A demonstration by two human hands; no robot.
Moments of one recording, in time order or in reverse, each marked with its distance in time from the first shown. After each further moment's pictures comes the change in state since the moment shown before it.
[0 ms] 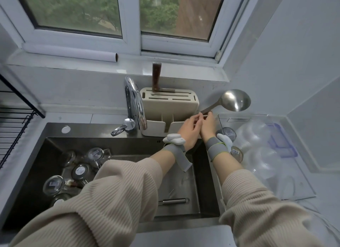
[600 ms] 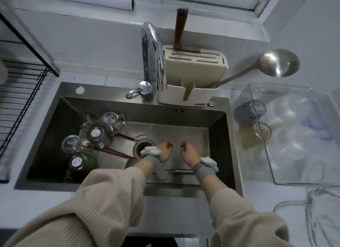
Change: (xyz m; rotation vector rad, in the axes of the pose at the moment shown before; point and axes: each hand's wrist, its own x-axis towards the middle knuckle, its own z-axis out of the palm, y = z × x) left_hand -0.119 -0.174 -0.021 0.266 -0.170 -0.589; right_hand -0.118 0.148 0.102 -0.582 -0.590 0.028
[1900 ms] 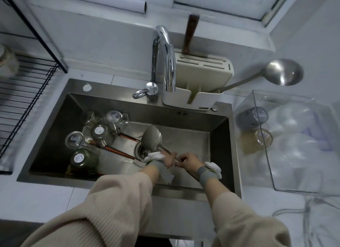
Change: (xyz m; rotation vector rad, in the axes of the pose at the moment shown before) left_hand -0.015 -0.005 0.017 -0.175 -0.046 -0.250; right_hand -0.016 0.010 0.005 0.084 -0.282 -0.089
